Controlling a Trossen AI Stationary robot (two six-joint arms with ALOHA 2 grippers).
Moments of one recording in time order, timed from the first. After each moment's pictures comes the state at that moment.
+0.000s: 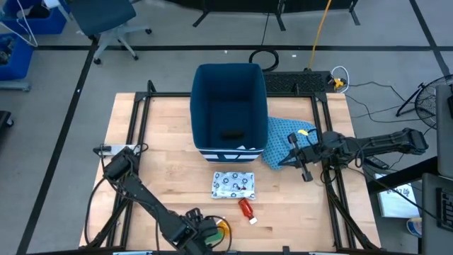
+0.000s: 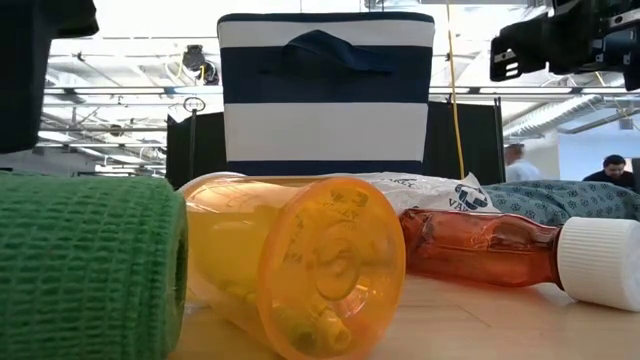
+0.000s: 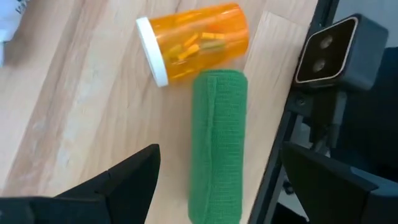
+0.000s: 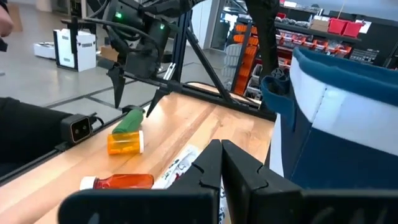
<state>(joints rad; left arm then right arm) -0.76 2.11 1.68 -0.79 -0.22 -1.08 0.05 0.54 0.19 0.30 -0.29 -0.19</state>
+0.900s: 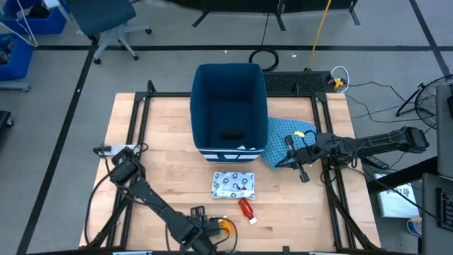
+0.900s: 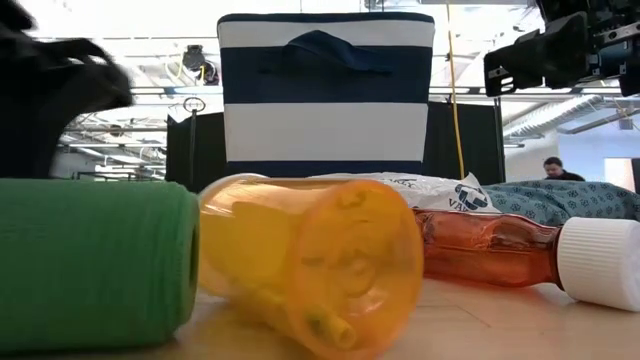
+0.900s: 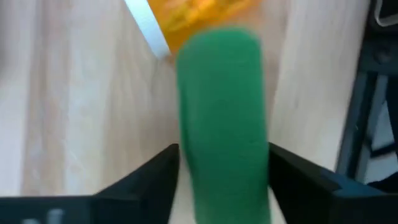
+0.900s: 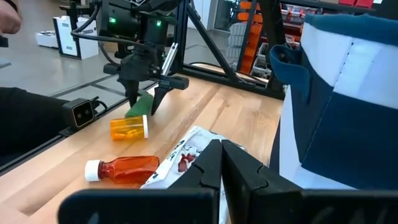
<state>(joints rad) -0.73 2.19 1.66 -0.81 -0.16 -0.87 0.05 0.62 0.19 0.31 -0.29 -0.16</state>
